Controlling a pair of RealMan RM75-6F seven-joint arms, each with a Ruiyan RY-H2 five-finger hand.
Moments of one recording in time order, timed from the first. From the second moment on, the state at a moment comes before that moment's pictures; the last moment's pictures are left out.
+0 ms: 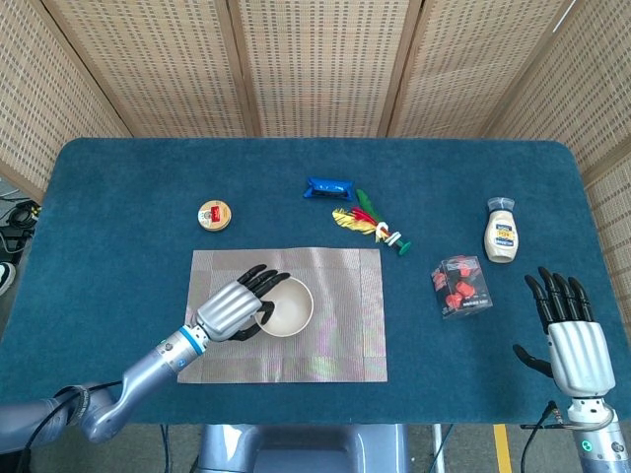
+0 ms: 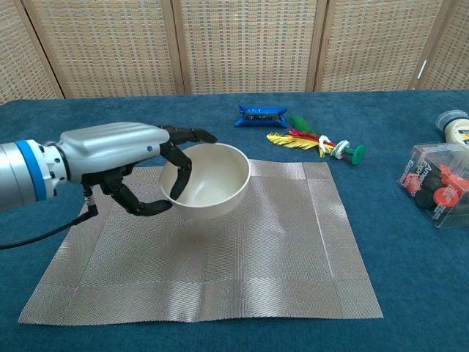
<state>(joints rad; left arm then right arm) -0.75 -1.49 -0.05 -1.56 1.48 0.91 0.15 0.08 -1.16 0.08 -1.66 -1.58 1.56 -0.12</state>
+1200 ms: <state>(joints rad) -0.66 -1.42 -0.08 -1.57 1.43 1.13 0.17 0.08 -1.15 0.08 -1.67 -1.59 1.58 -0.10</state>
